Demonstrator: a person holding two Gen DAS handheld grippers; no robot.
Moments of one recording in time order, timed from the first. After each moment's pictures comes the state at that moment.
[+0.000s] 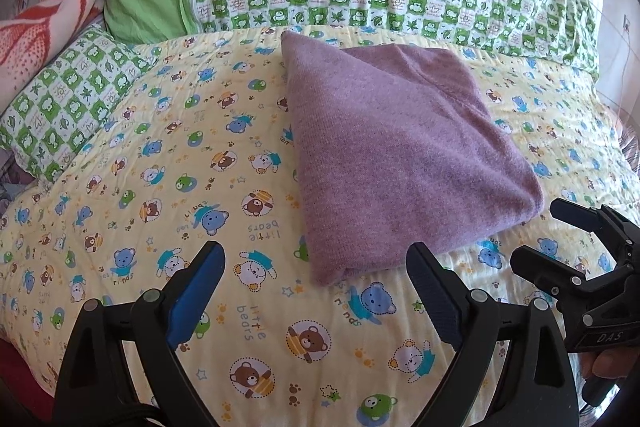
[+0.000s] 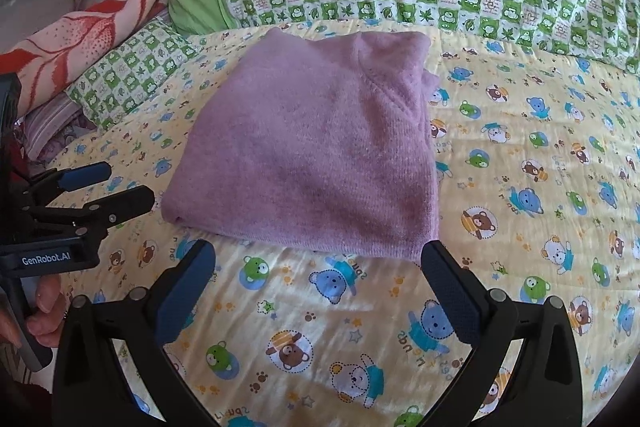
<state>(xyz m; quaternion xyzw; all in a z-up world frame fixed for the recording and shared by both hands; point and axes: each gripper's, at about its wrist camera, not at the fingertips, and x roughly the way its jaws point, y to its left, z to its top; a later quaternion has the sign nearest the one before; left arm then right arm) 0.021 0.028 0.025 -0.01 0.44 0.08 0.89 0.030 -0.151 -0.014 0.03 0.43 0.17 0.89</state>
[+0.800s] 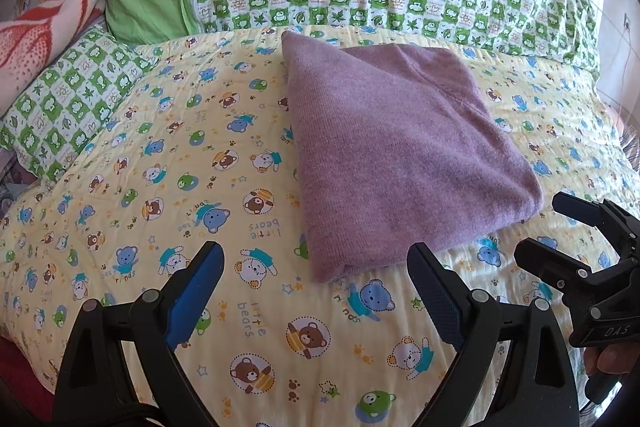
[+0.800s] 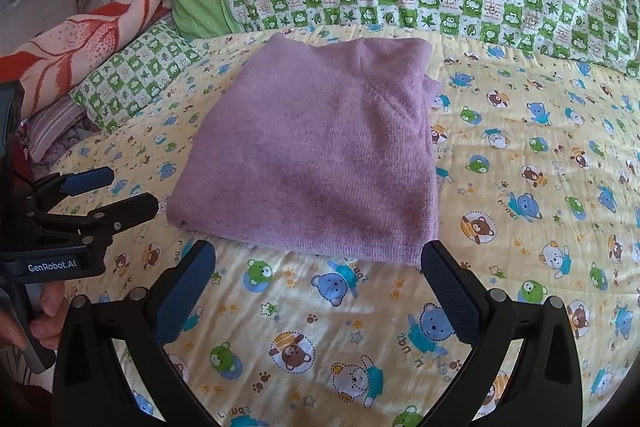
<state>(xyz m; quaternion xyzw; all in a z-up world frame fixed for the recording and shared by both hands) 0.019 0.027 0.026 -0.01 0.44 0.08 0.89 0.027 -0.150 -0.009 0.03 0.43 0.17 0.89</state>
